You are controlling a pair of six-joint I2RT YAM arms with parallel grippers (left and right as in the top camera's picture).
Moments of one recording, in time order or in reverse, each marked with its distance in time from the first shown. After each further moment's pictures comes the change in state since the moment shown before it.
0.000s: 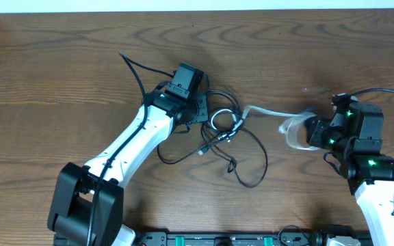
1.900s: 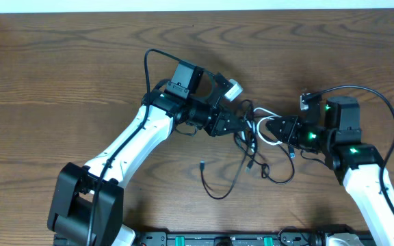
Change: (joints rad) left arm 0.001 0.000 0.000 0.083 0.843 0.550; right arm 0.122 0.148 0.001 0.106 -0.420 0.294
